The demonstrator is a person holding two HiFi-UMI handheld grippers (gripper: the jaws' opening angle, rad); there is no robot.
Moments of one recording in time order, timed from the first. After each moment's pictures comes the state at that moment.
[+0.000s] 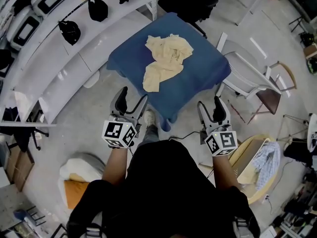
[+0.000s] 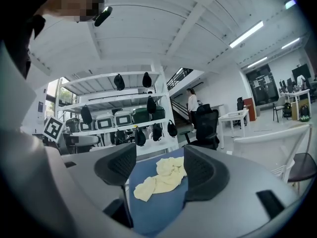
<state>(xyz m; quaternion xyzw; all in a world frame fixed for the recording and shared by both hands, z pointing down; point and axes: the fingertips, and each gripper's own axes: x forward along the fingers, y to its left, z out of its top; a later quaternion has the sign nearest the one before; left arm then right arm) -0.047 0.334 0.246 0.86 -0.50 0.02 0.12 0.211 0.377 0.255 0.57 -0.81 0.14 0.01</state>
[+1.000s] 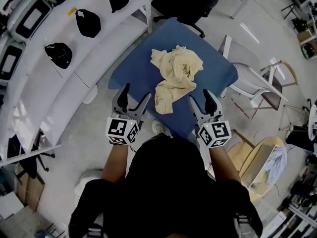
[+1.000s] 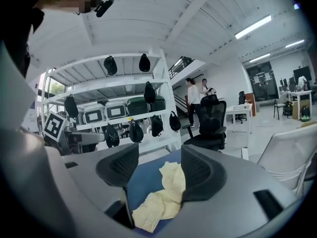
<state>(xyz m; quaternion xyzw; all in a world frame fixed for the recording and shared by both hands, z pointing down) -0.115 0.135 0.271 0.90 -0.43 0.06 0.11 0.090 0.187 0.282 0.58 -0.80 0.17 0.05</state>
